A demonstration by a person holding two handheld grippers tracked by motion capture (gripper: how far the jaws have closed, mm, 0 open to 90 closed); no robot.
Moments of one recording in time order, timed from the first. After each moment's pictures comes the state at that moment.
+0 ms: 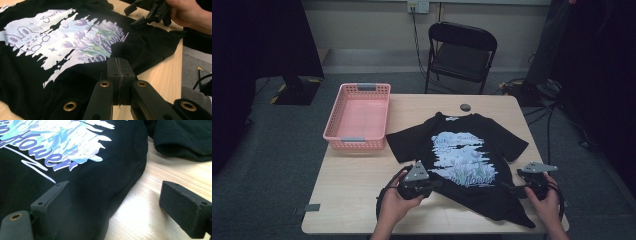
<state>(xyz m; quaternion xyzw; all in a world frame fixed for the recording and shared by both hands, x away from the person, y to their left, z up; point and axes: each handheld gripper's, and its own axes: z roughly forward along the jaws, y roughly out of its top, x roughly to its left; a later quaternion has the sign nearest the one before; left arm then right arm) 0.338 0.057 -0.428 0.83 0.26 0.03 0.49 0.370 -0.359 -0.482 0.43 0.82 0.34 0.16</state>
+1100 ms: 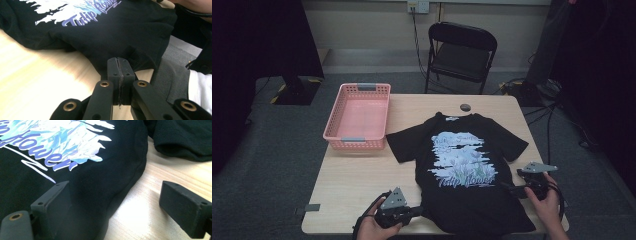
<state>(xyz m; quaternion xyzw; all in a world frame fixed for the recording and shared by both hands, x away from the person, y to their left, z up) 0.275 0.107 -0.455 0.83 0.30 0.00 0.47 0.370 -0.359 -0.482 0.43 0.82 0.34 0.16</state>
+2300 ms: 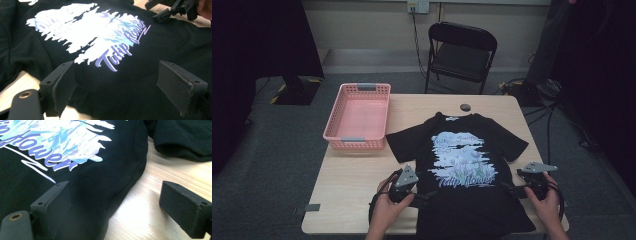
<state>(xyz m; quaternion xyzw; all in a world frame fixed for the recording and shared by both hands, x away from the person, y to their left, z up) 0.339 0.081 -0.458 0.82 0.29 0.09 0.49 0.370 -0.359 -0.482 0.43 0.82 0.34 0.16</state>
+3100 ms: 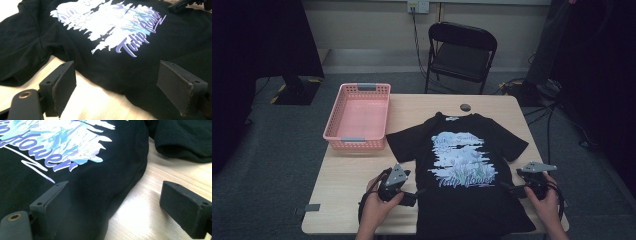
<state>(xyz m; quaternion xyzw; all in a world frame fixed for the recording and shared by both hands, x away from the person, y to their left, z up) 0.342 0.109 -0.460 0.82 0.30 0.11 0.47 0.371 -0.358 -0.482 0.43 0.82 0.34 0.16</state>
